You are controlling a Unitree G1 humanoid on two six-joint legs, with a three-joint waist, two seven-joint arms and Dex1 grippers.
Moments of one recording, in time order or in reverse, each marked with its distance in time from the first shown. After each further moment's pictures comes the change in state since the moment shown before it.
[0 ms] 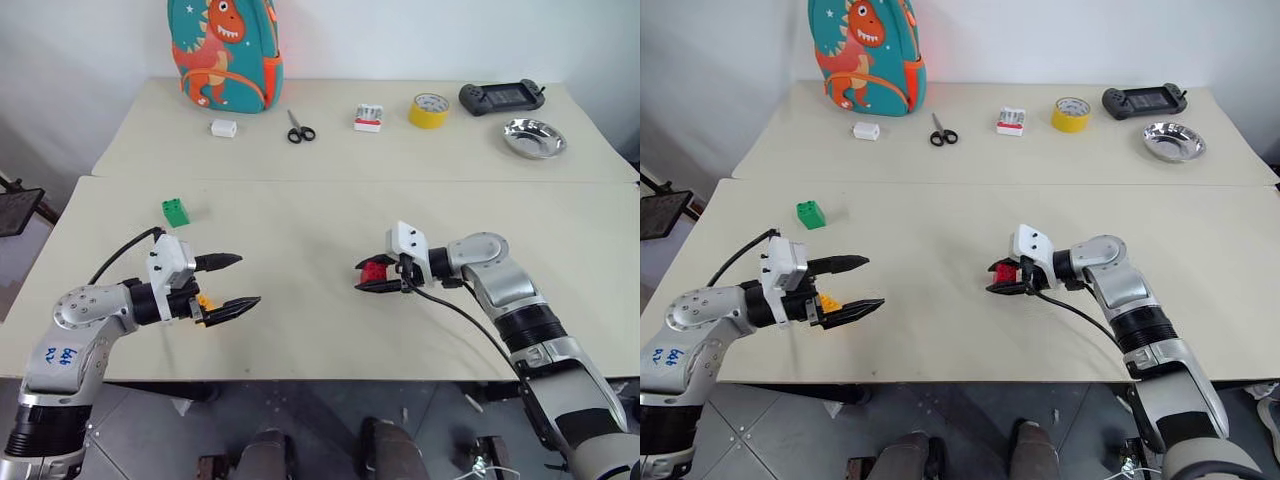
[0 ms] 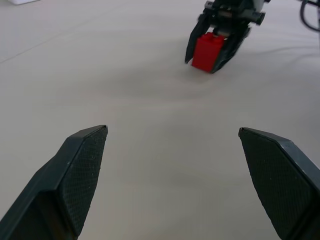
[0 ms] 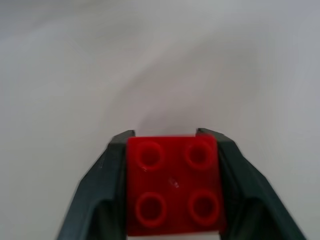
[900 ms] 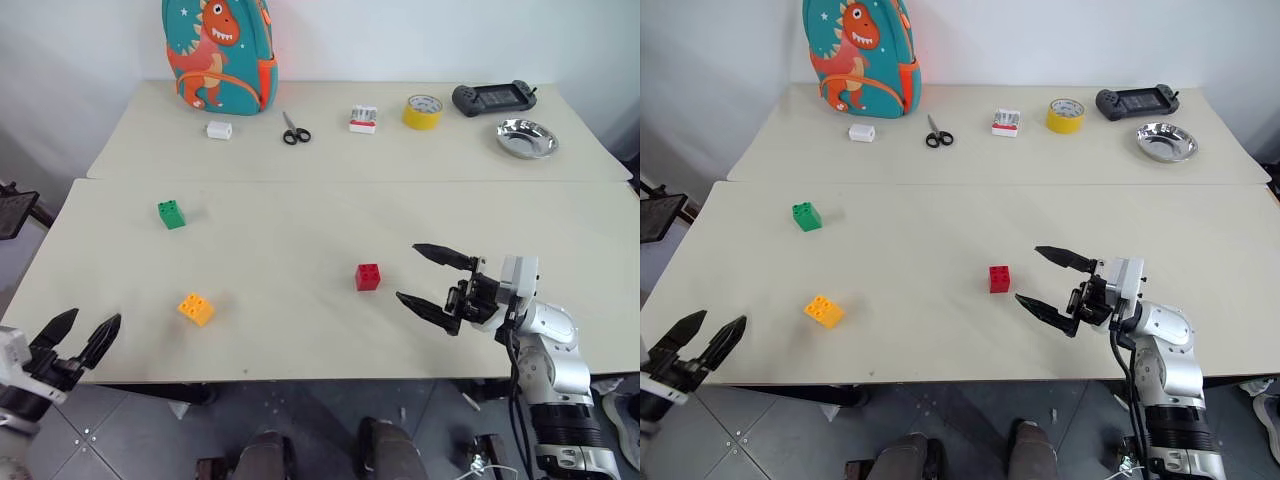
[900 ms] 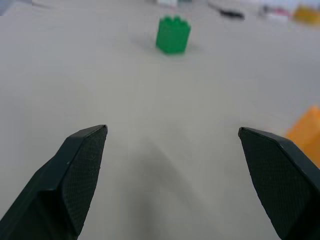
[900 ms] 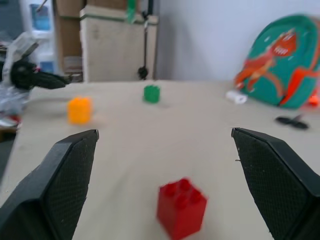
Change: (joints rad) left arm 0.349 -0.352 0.533 0.124 -0.130 -0.143 0.325; right arm 0.539 0.095 -0.426 -0.436 0.394 -0.263 -0.070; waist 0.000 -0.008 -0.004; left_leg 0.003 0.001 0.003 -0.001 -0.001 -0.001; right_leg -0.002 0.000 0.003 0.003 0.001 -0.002
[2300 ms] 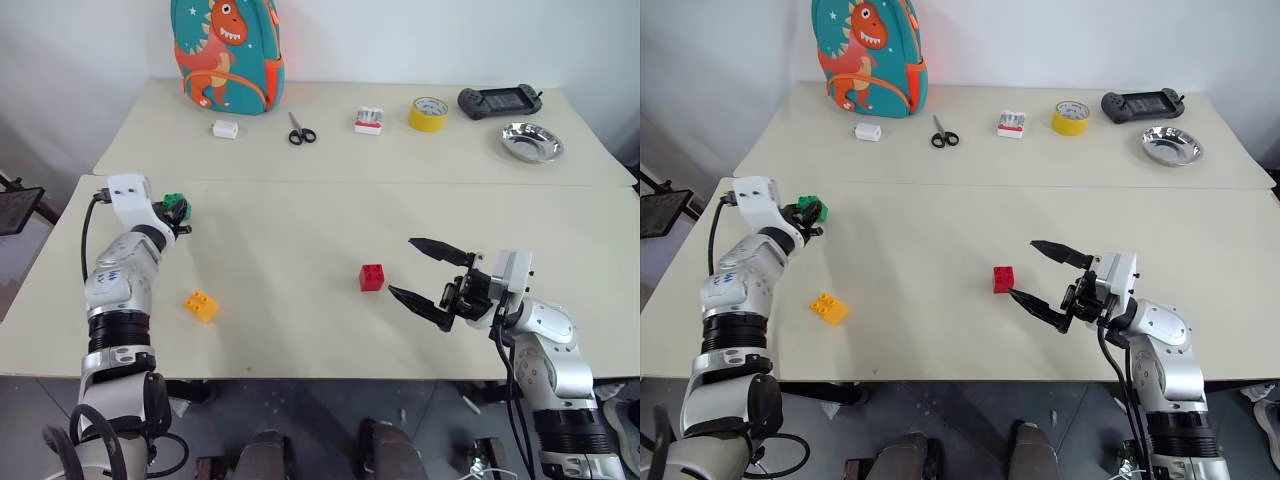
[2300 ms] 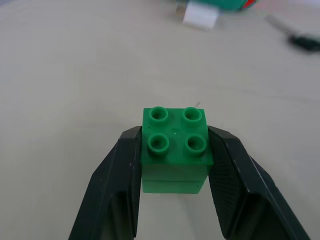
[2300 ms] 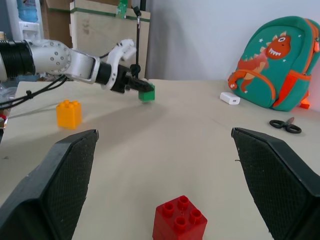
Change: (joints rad) left arm -0.892 0.064 -0.374 0.555 0.273 0.197 0.446; right arm 0.009 -0.047 0.052 -0.102 -0.005 0.082 -0.107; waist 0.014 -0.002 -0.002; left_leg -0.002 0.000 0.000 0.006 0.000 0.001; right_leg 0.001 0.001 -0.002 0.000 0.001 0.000
